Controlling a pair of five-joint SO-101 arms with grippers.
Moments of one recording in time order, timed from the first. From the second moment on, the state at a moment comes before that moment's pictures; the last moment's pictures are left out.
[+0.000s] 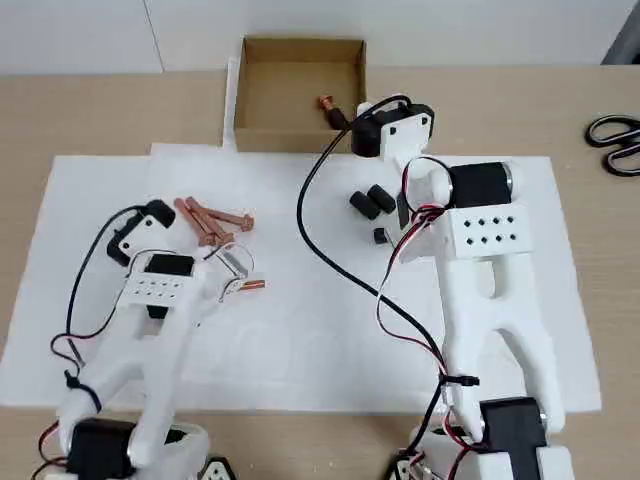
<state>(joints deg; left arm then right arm) 1.8 -14.9 49.2 56.7 57.2 -10.3 -10.6 0.1 92.6 17.2</state>
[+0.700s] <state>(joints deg) 1.9 -12.9 45.8 58.2 52.8 -10.3 -10.6 0.1 92.6 17.0</state>
